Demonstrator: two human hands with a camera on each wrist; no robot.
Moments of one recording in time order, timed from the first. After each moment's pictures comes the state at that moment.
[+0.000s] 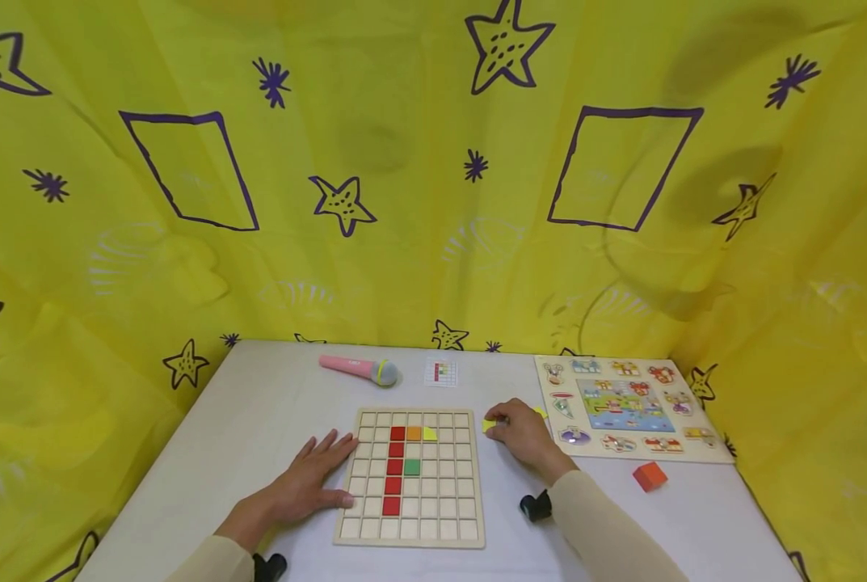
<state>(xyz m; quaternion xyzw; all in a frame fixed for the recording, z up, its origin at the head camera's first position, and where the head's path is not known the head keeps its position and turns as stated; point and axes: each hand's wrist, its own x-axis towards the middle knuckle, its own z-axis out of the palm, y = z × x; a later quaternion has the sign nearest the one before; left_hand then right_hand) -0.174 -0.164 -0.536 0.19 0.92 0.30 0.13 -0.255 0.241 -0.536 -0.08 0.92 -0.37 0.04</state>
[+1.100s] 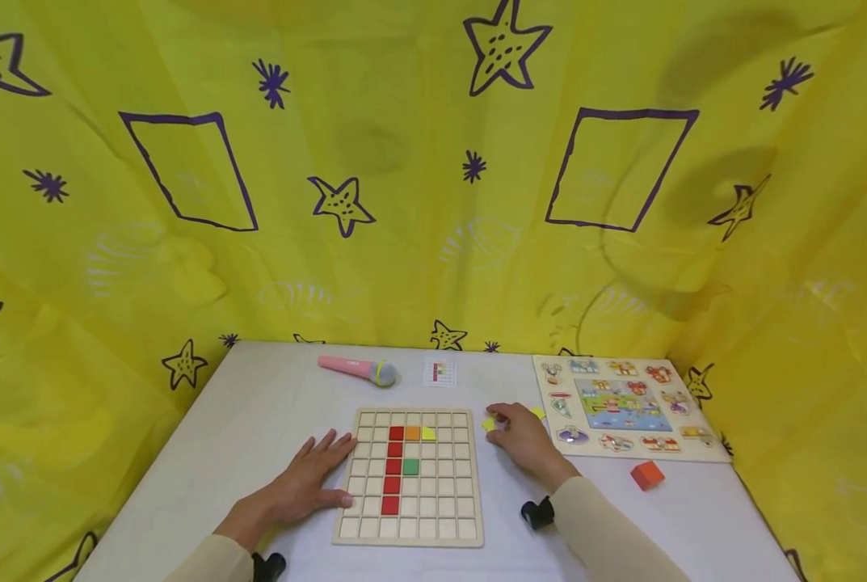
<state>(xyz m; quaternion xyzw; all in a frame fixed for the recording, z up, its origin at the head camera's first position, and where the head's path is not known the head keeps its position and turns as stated) -0.175 -0.164 -0.539 0.18 0.93 0.30 0.14 -0.243 0.236 -0.531 -0.07 0.93 -0.35 0.04</state>
